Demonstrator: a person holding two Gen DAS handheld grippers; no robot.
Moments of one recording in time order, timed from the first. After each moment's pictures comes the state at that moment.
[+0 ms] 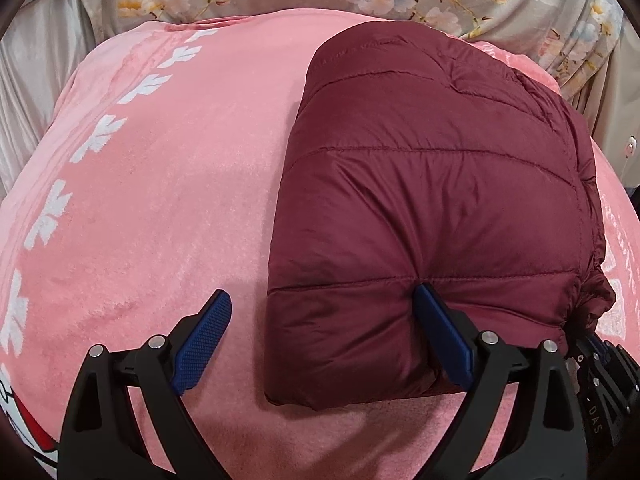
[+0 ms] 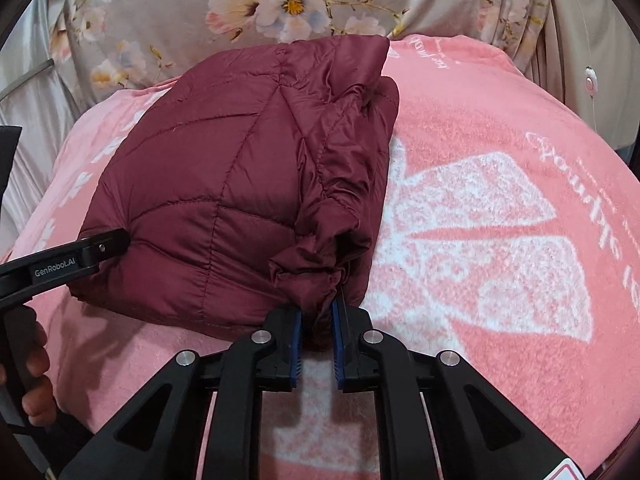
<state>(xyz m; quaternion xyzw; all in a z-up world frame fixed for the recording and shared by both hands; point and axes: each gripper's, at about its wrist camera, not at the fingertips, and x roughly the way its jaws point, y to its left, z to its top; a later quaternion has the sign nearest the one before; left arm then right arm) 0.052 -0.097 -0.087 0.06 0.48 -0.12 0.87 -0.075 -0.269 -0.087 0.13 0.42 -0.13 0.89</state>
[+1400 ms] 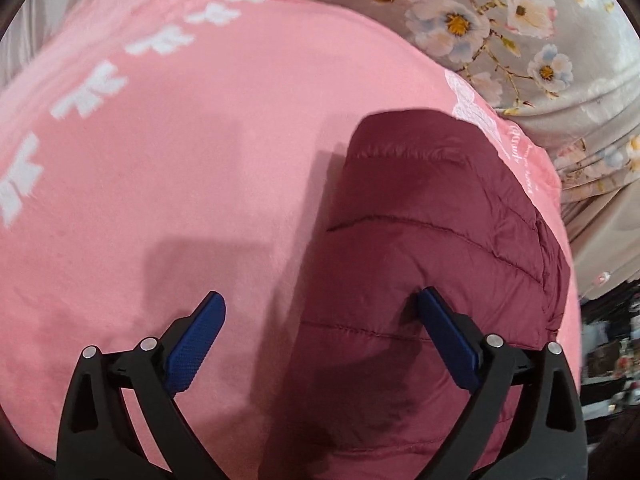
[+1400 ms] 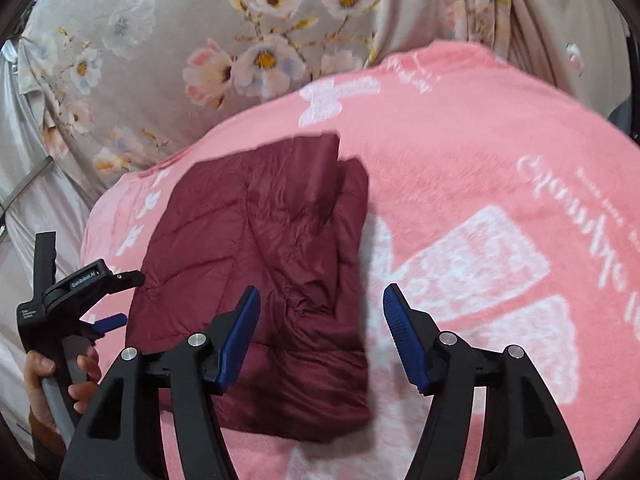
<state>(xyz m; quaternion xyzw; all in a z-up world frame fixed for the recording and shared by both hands) 0.145 -0.059 -0.070 -0.14 0.53 -0.13 0.83 -0.049 -0.331 -0.045 0.24 0.36 -0.12 0.89</state>
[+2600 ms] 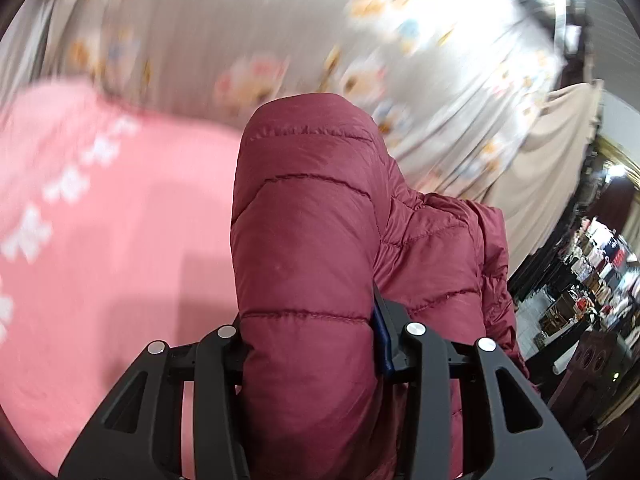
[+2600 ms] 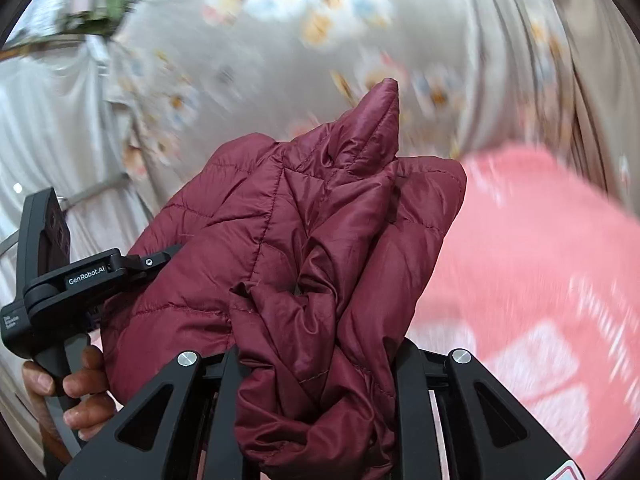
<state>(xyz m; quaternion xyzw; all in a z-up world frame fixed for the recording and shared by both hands) 0.070 -0.053 0.081 -0.13 0.30 -0.34 0.88 -0.054 -0.256 0.074 0.15 0.19 -0.03 0.97</state>
